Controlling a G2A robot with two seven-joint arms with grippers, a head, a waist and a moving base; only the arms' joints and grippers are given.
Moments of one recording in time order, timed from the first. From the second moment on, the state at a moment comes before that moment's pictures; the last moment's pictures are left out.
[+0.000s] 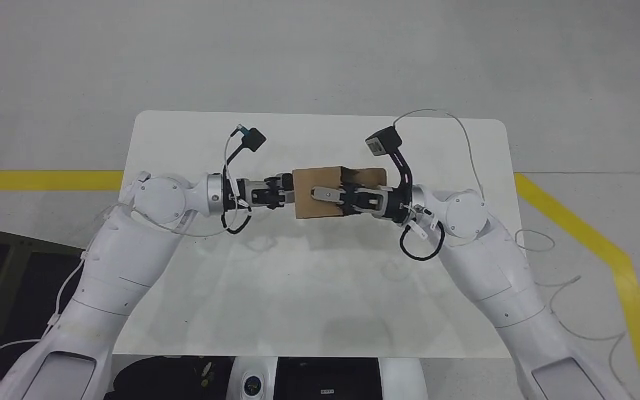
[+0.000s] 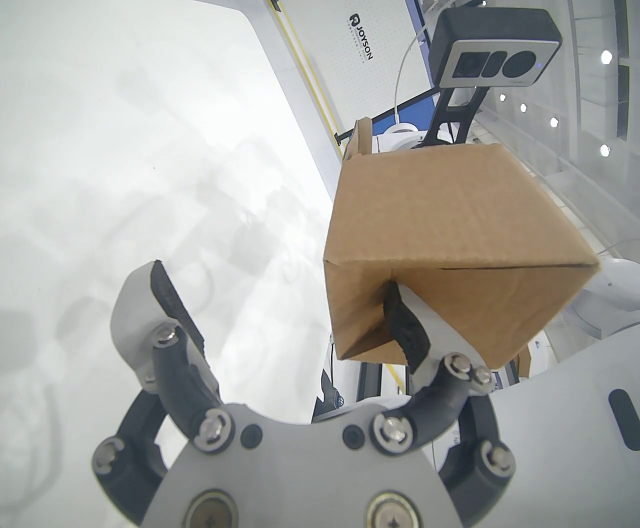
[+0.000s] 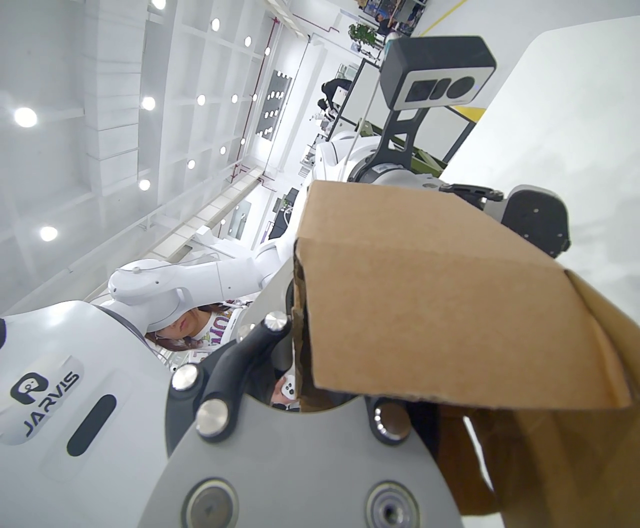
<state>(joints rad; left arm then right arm) 0.85 -1.01 -1.08 -1.41 -0.17 -0.42 -1.05 -0.86 -1.23 1.00 -1.40 0.45 -0.49 1.00</state>
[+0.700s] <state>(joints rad) 0.88 -1.00 -1.11 -1.40 -0.19 -0.50 -1.09 -0.86 -1.22 1.02 -1.38 0.53 -0.49 1.10</state>
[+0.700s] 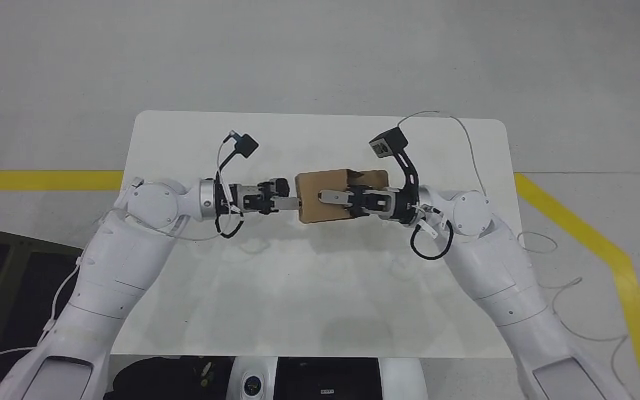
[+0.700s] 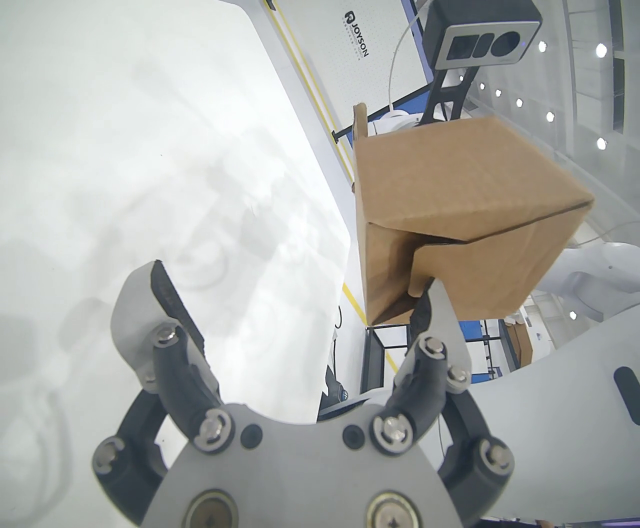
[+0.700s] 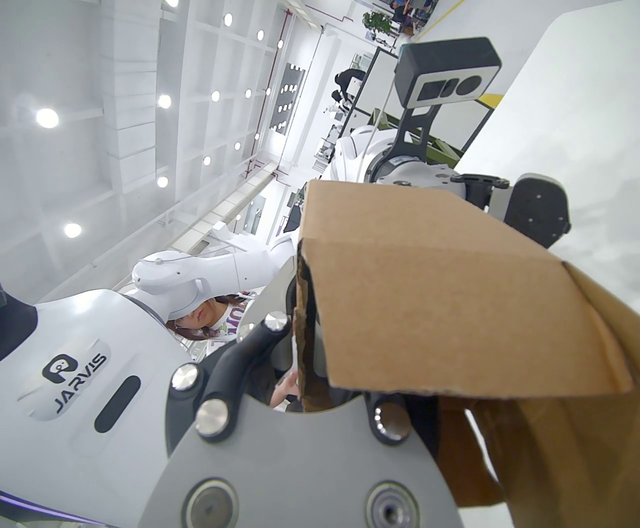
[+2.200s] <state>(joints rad) 1.01 -0.97 -1.25 -1.58 0.32 -0.55 -0.71 -0.84 -1.23 0.98 -1.30 0.19 -0.23 0.93</state>
